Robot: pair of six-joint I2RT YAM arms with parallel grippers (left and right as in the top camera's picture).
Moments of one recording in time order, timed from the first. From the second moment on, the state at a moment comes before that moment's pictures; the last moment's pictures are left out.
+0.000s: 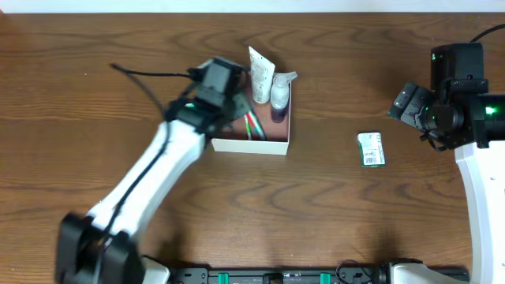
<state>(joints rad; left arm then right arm) -0.42 1.56 1.26 -0.65 -0.07 -0.87 0.03 1.39 1.55 -1.30 0.24 0.55</state>
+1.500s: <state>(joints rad) -0.13 1.94 1.21 -0.83 -0.12 -0.07 0.03 1.39 1.55 -1.30 0.24 0.55</state>
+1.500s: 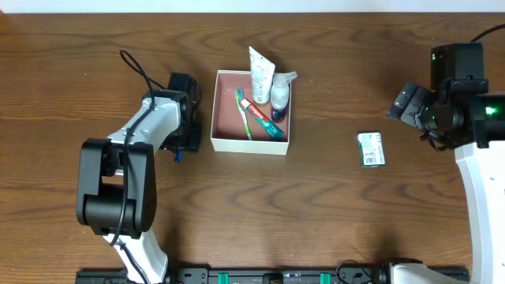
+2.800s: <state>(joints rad) -0.38 1.51 1.22 -0.58 0.01 -0.70 0.03 1.39 1.55 -1.30 0.24 0.55</state>
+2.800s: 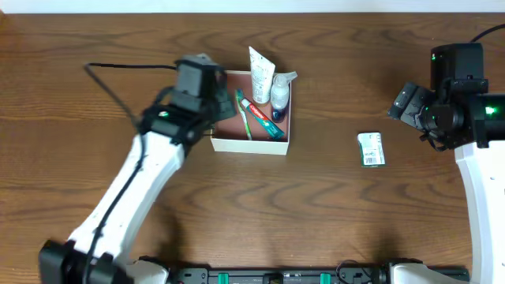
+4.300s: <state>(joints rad) 0.11 1.06 1.21 -1.14 -0.14 -0.61 0.09 1.78 1.55 -1.14 0.10 0.40</state>
